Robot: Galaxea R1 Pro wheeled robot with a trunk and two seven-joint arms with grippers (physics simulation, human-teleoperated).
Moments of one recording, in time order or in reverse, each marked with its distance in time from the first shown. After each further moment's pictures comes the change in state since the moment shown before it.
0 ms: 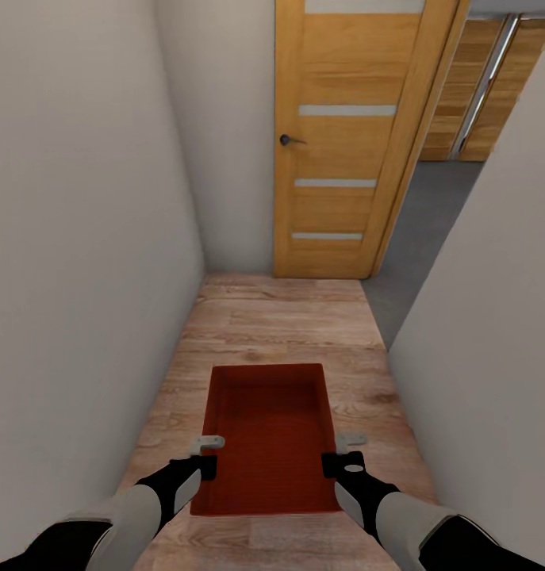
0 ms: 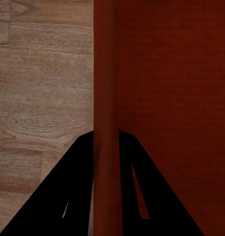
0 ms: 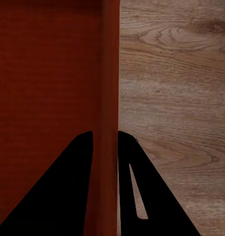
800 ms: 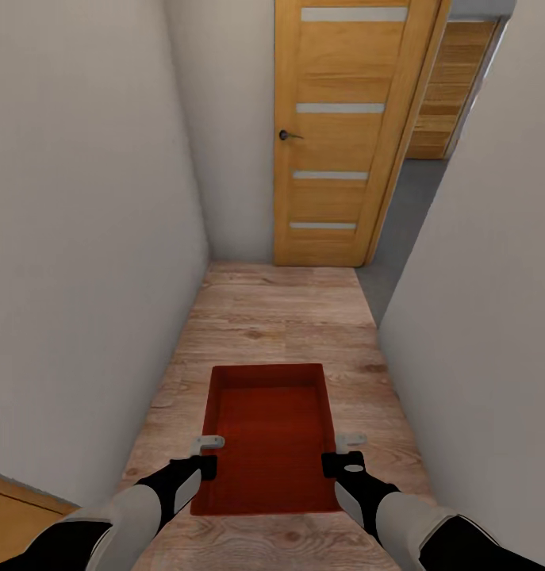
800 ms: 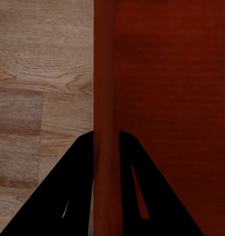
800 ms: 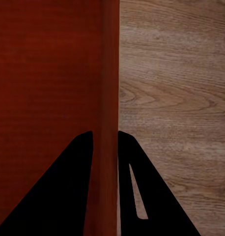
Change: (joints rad) left arm 0.000 0.000 0.001 0.000 0.000 -0.001 0.000; right arm 0.000 0.000 0.001 -0.001 0.000 0.000 0.000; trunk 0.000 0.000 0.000
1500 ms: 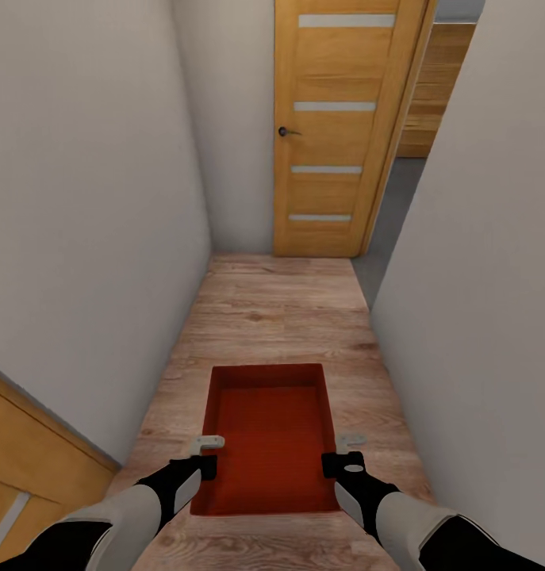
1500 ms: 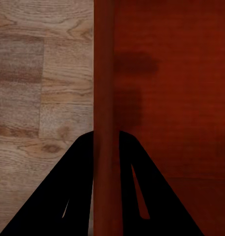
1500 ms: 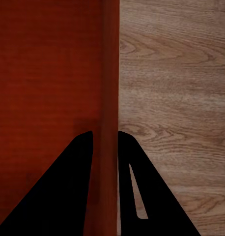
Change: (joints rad) left arm 0.000 0.000 0.000 0.000 0.000 0.001 0.000; right arm 0.000 0.001 -0.001 0.001 0.000 0.000 0.000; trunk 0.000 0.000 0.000
